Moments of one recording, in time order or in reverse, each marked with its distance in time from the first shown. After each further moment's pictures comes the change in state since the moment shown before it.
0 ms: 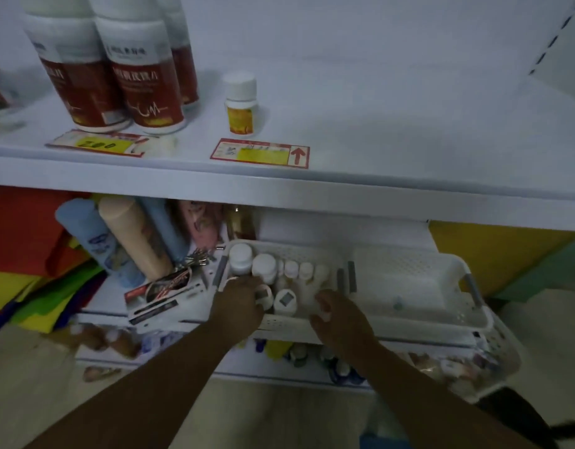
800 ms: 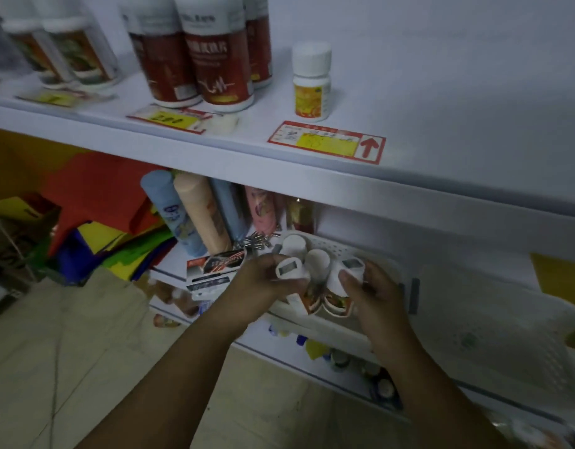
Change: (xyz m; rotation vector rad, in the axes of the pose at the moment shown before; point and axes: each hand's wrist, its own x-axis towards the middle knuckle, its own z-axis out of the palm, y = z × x) left_hand -0.048 0.012 -0.064 -1.018 0.119 -0.196; right_hand 0.023 -0.058 -0.022 0.881 -0.053 -0.027
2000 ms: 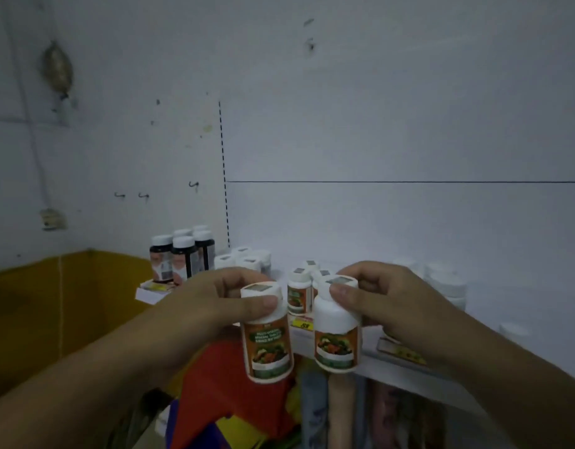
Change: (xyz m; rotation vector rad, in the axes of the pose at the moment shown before) left_hand -0.172 0.204 -0.332 0.044 0.075 0.450; right_hand -0.058 -0.333 0.245 -0.279 -0.412 -0.572
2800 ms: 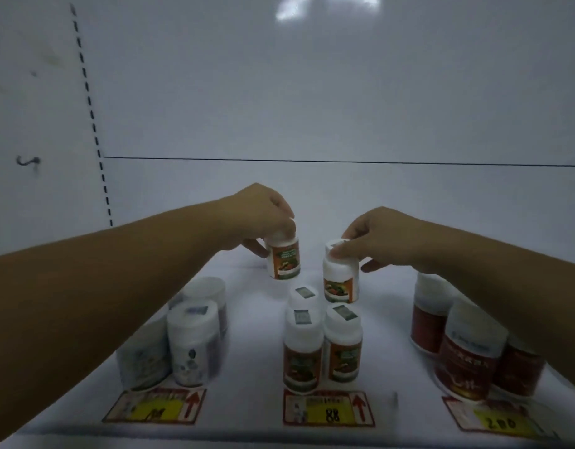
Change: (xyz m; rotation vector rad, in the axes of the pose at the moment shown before) left_hand 0.331 -0.020 -0.037 0.409 -0.283 0.028; right_hand 0.209 0.061 -0.041 -0.595 0.268 0.527
